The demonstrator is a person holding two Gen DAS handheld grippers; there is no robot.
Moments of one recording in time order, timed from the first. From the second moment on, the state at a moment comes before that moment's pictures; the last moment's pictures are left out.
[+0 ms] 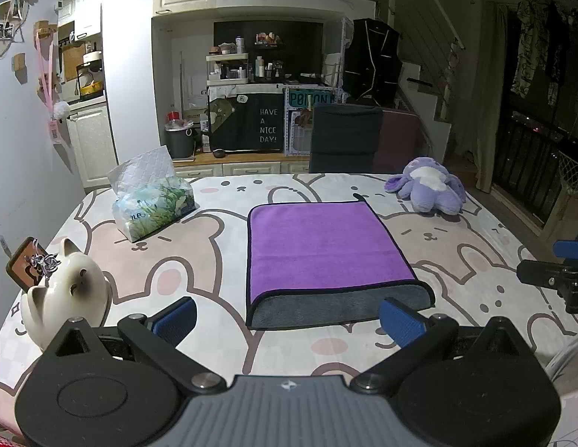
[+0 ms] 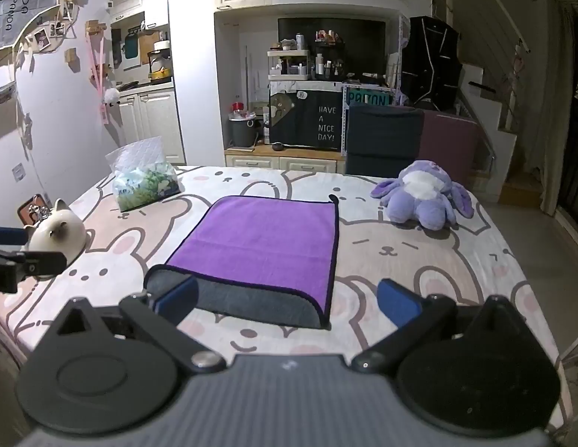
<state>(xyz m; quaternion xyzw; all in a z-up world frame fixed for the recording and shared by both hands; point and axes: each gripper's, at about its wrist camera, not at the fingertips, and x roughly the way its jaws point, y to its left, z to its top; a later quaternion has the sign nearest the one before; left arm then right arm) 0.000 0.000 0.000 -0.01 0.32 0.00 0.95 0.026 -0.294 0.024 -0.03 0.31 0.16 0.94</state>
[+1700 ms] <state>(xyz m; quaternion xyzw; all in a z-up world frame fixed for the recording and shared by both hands) 0.000 0.000 0.000 -0.01 0.32 0.00 0.95 0.026 -0.294 0.023 -0.03 0.32 0.16 0.93</state>
